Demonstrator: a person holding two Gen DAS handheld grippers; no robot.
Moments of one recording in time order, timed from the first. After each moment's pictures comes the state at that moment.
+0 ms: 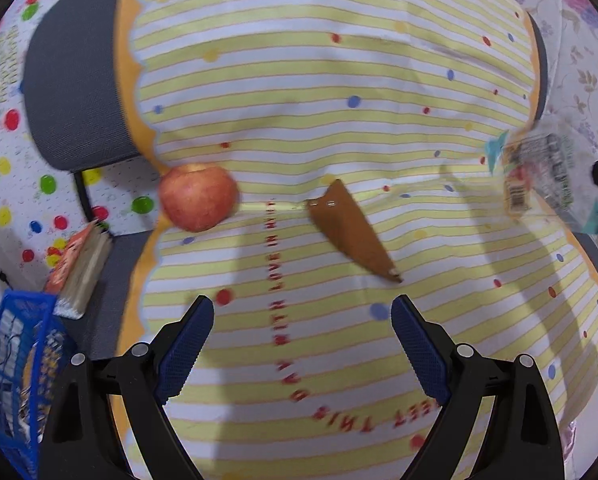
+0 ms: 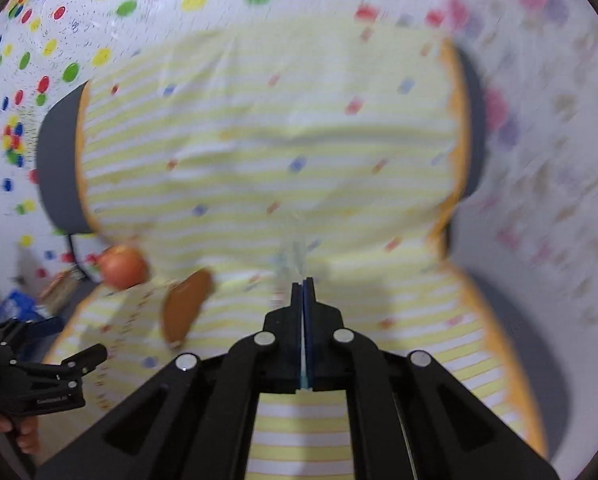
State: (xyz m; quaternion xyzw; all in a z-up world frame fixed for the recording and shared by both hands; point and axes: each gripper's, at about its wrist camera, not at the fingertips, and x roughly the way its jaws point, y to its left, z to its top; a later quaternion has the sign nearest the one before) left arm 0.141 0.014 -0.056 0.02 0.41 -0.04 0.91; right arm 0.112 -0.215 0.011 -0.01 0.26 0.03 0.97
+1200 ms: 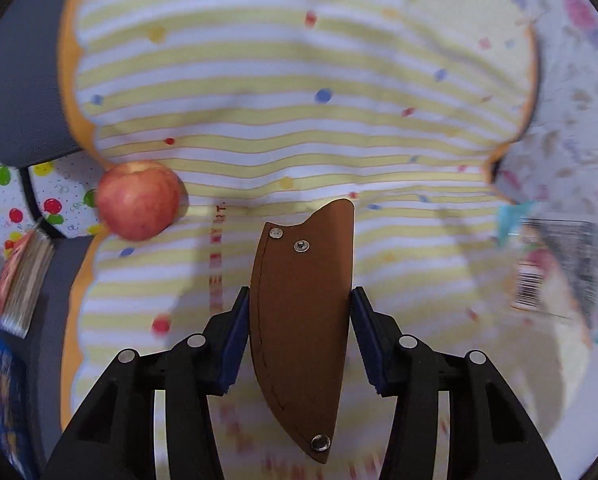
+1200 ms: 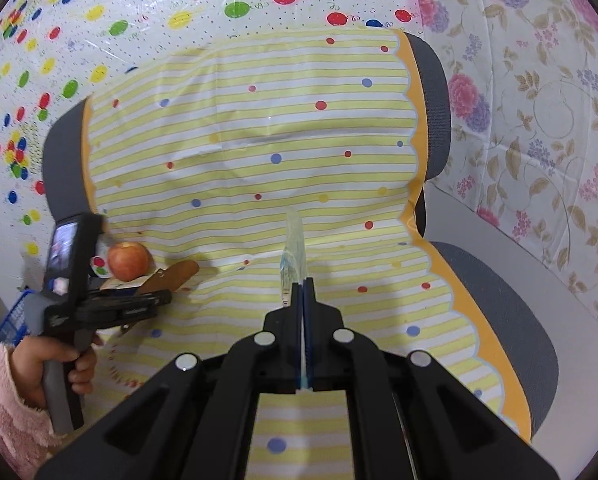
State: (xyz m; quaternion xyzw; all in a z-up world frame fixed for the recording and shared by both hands) left arm 0.158 0.011 -0.056 -0.03 0.42 -0.09 0.90; right arm 0.058 -0.236 0.004 0.04 0.28 0.05 0.96
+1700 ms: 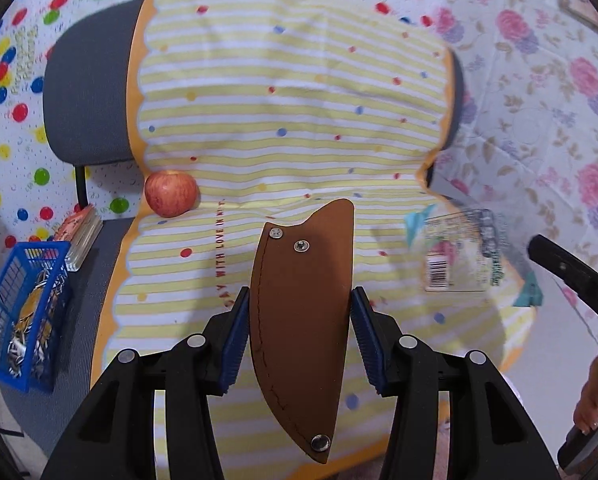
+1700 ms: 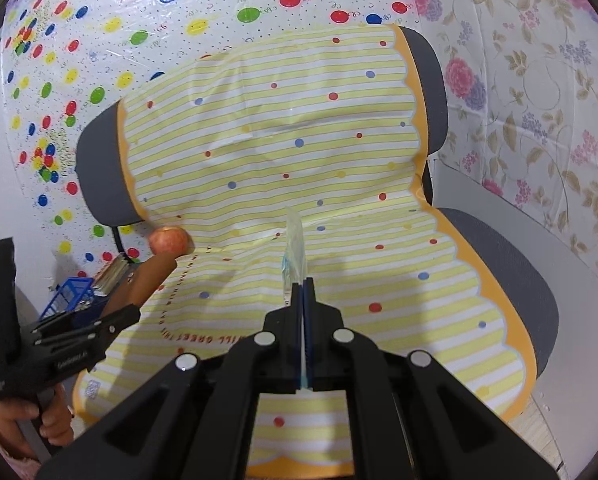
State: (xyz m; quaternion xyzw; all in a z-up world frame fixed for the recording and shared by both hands) left arm 0.014 -0.003 -0.007 -0.02 0.35 -0.11 0.93; right arm -0.006 -0.229 0.012 0.08 0.30 0.08 0.95
